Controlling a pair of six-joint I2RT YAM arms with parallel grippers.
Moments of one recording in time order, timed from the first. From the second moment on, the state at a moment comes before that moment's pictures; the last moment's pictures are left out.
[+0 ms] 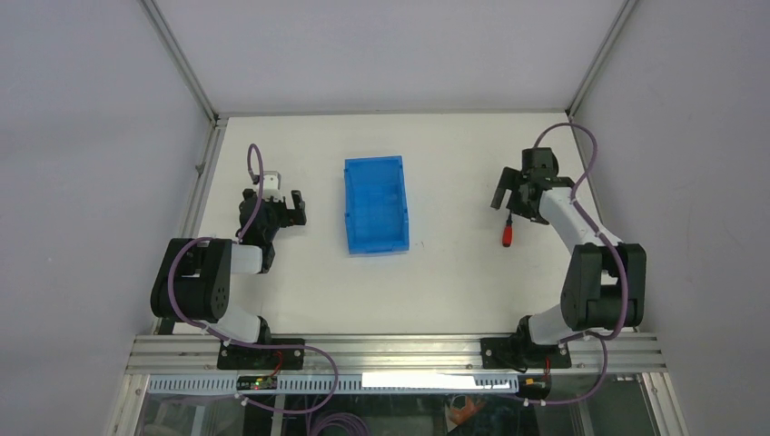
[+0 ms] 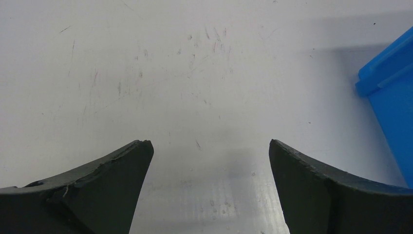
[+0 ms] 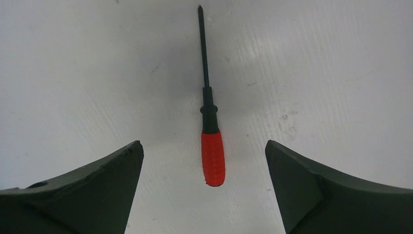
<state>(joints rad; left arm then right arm) -0.03 1.53 0.38 0.84 -0.01 -0.04 0.03 1.45 1.02 -0.56 0.15 0.32</state>
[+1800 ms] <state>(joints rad) -0.03 1.53 0.38 0.84 -0.01 -0.04 0.88 1.79 1.82 -0.87 0.33 0.37</state>
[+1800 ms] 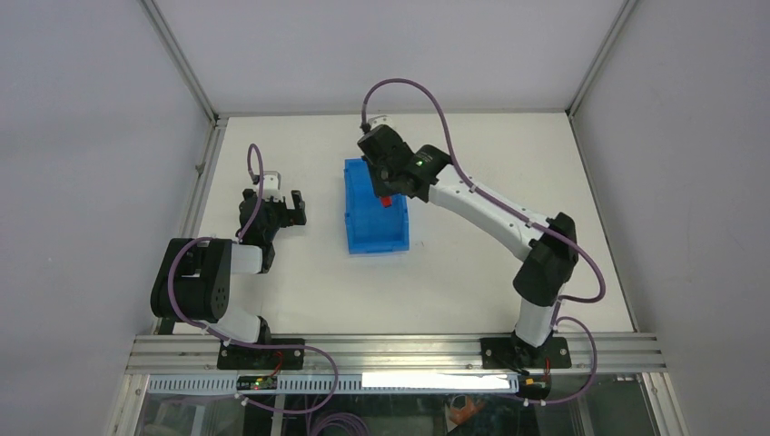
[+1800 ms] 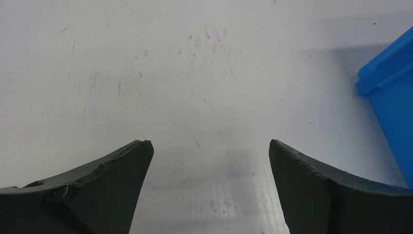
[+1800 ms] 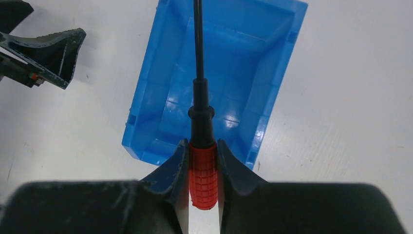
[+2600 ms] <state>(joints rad) -0.03 1.53 0.38 0.84 -0.01 -0.04 0.91 2.14 1.67 -0.70 0.33 0.52</state>
